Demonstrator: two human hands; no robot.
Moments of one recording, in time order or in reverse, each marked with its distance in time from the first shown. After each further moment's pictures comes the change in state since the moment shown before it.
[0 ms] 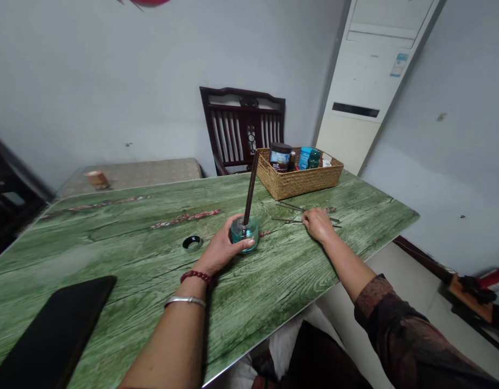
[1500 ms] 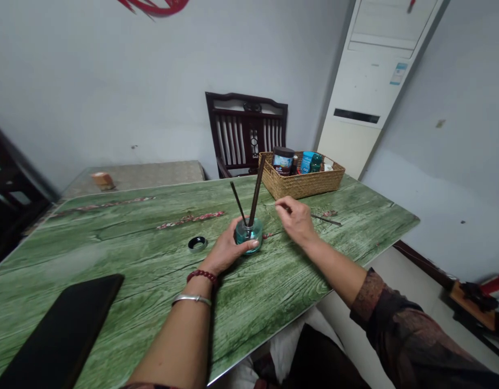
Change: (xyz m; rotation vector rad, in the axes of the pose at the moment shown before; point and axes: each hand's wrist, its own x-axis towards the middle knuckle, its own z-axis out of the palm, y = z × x) left_hand 0.000 -0.002 0.001 -0.038 -0.008 0.025; right_hand -0.004 -0.098 -0.050 0.766 0.514 -0.240
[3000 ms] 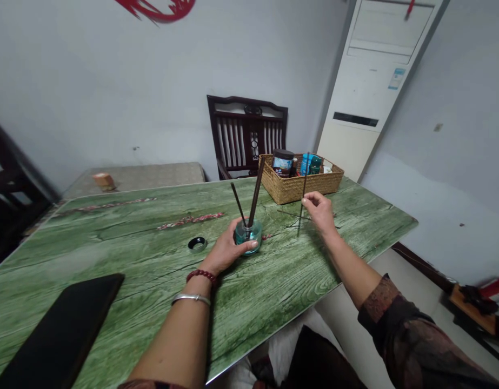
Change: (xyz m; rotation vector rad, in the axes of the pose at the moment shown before) left_hand 0.000 0.001 0.000 0.038 0.023 -0.022; right_hand 0.010 0.050 -0.038 0.273 0.205 0.280
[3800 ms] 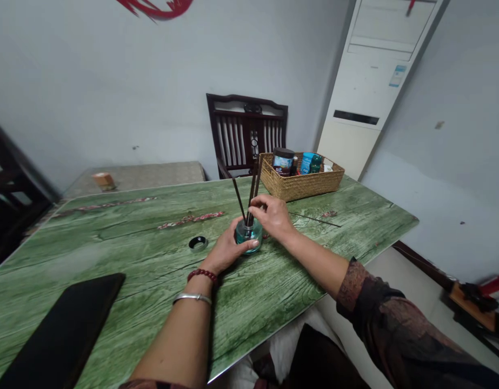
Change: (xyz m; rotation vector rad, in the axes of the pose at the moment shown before) left_hand 0.001 0.000 0.001 -0.031 -0.008 0.034; right_hand -0.027 -0.065 0.094 -0.086 -0.315 -0.220
